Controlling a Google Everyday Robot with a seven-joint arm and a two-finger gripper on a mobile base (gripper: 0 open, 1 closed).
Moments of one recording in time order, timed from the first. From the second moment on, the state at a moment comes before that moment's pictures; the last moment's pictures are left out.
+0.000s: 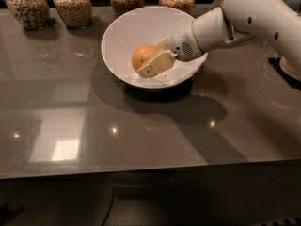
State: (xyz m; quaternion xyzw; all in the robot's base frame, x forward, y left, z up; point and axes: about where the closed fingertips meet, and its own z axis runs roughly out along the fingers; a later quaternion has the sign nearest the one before) arm 0.614 -0.013 0.908 -0.51 0.72 0.28 0.38
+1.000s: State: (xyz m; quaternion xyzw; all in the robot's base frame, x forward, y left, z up) arm 0.603 -0.027 0.949 -0.52 0.71 0.25 0.41
